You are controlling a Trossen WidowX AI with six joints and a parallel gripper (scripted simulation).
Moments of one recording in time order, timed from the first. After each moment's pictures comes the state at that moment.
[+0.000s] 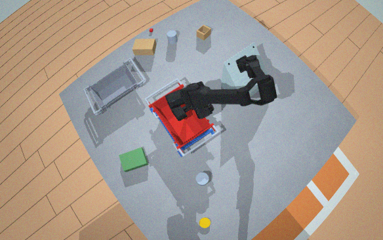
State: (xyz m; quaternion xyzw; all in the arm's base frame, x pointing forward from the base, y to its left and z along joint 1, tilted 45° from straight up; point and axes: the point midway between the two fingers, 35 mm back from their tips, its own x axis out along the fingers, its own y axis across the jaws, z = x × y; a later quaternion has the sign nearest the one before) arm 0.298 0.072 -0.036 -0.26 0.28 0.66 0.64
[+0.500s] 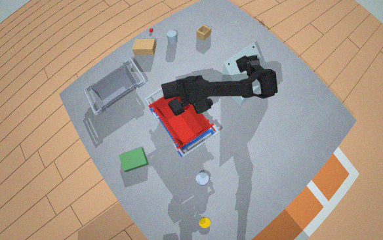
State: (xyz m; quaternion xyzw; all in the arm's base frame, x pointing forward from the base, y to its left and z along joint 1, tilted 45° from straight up) arm 0.305 0.030 0.000 -0.25 0.29 0.67 0.64
